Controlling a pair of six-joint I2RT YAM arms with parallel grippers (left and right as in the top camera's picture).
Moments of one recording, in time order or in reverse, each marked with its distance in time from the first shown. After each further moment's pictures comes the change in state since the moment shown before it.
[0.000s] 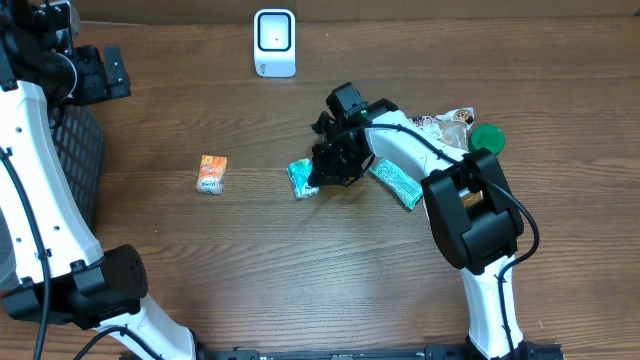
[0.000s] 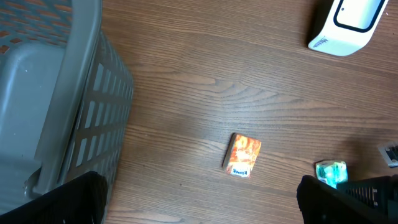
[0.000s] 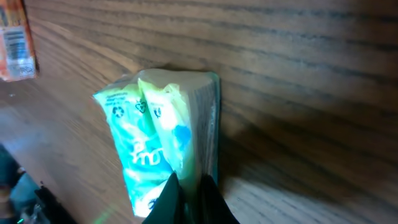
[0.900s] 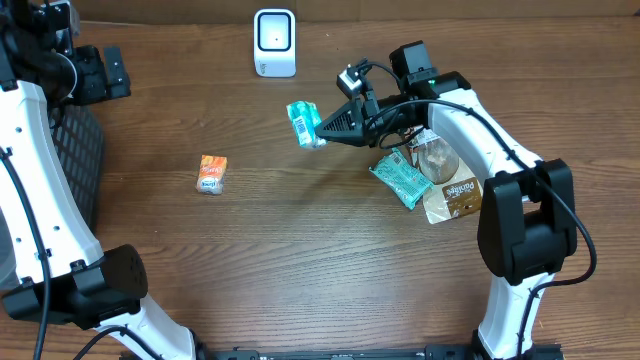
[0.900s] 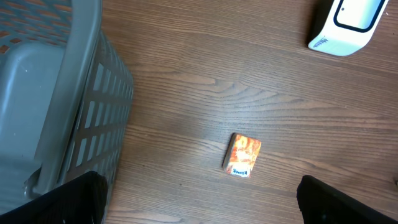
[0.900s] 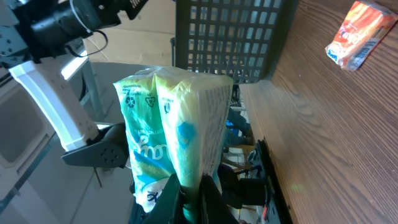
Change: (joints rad) left arm 0.000 0.000 0.000 0.000 0.000 0.000; right arm -0.214 -0.168 -0.008 0.043 -0.957 -0.098
